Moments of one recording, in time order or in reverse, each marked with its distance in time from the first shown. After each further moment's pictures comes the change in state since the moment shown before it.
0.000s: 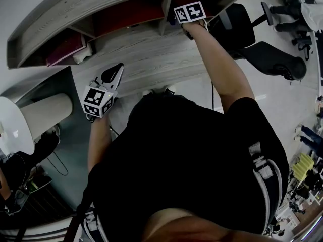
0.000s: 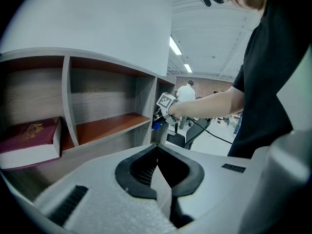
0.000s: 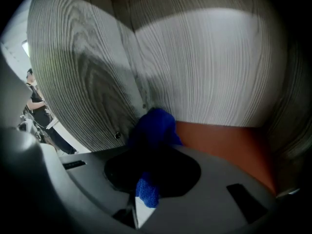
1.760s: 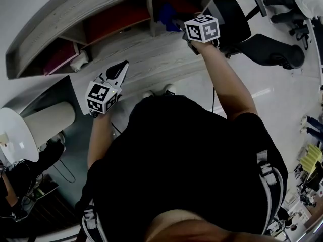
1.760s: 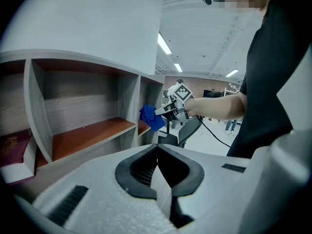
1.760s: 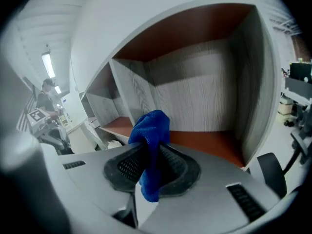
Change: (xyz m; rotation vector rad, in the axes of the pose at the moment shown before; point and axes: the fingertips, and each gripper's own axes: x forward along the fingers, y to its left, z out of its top) left arm 0.042 -0.041 0.026 0.069 -0.001 -0.099; right arm -0.129 0.026 -0.010 0.007 -0.264 0.061
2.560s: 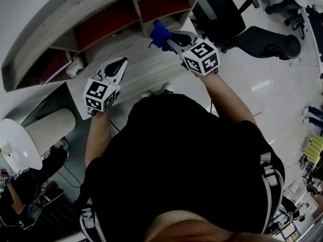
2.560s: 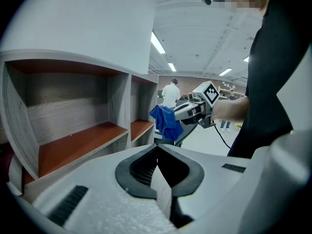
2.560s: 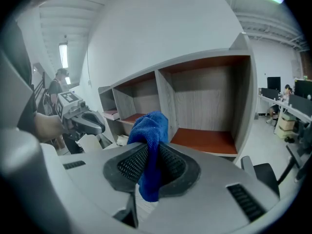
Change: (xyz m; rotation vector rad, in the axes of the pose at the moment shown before) left arm 0.031 -0.012 0.019 0.050 0.001 -0.061; right arm -0.074 0.068 -0.036 -0.143 -0.057 0.026
